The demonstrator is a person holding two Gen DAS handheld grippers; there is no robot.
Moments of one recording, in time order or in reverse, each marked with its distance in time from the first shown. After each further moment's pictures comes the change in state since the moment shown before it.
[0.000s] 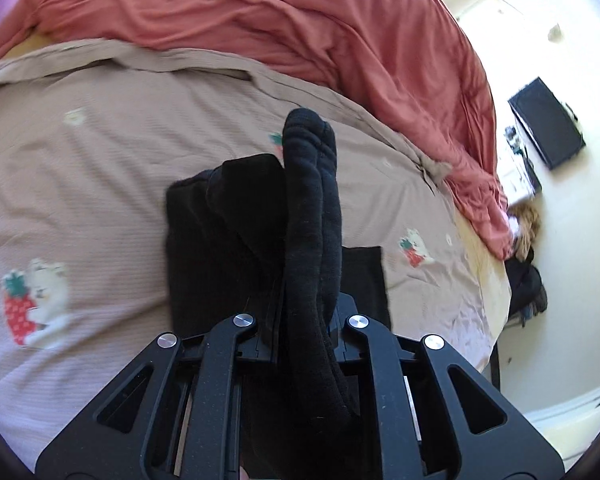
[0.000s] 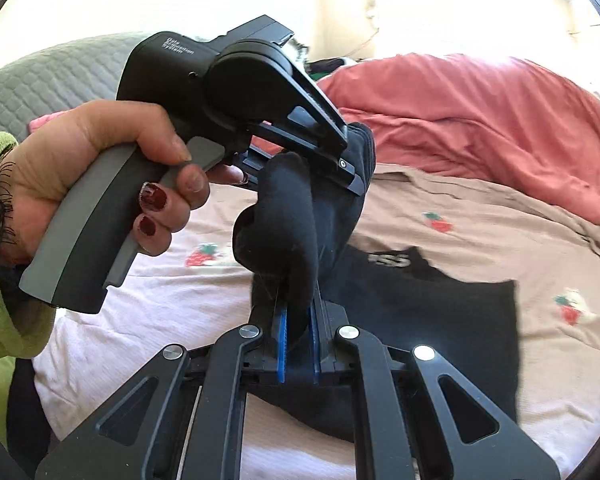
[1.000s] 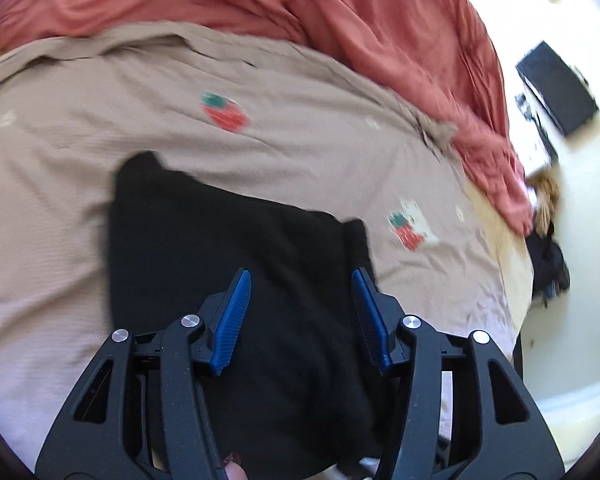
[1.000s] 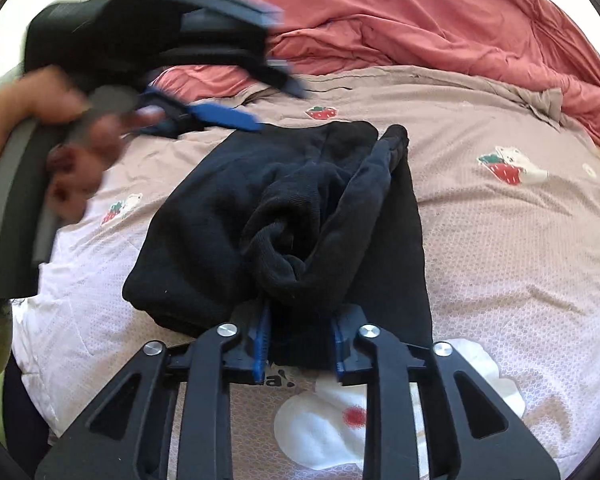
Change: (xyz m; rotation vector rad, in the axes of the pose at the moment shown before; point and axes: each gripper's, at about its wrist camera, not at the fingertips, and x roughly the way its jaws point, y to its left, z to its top) left arm 0.077 -0.062 -0.026 0.048 0.026 0.073; right arm -0.005 -0.112 -0.070 0.286 0.218 -0.110
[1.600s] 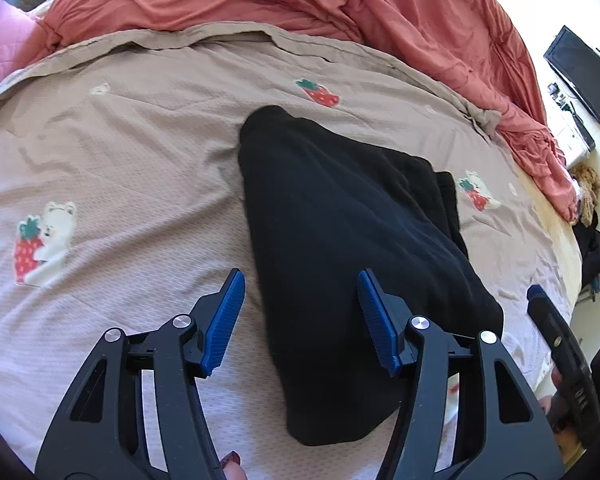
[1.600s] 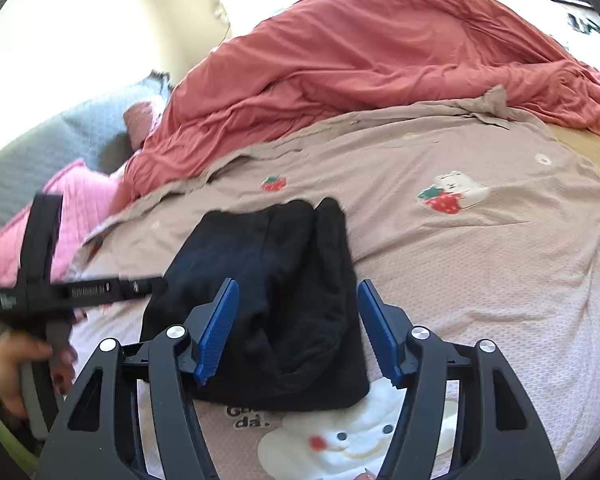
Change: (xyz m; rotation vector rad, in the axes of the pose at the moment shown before) left arm -0.033 0.048 -0.064 0.055 -0.034 0.184; right arm -0.053 -0.044 0.022 0.205 -0.200 -0.040
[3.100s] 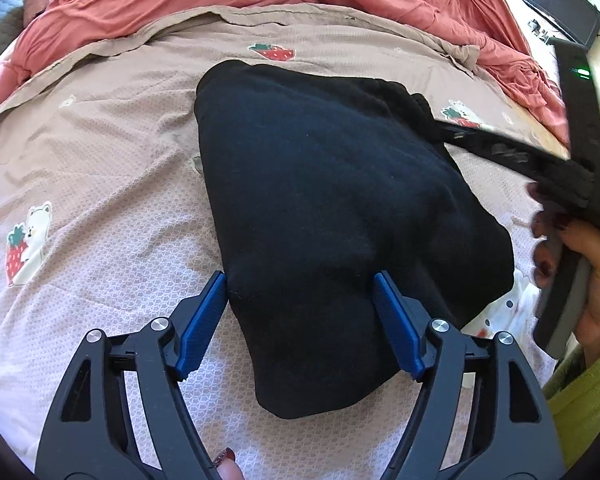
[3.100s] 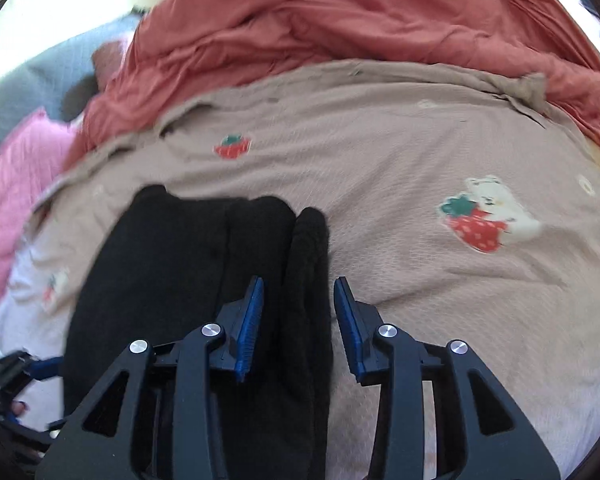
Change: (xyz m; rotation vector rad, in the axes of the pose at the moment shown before) left arm 0.018 -0.034 -0.038 0.178 0.058 0.056; right arm 0.113 -0.024 0.047 -0.084 0.218 -0.082
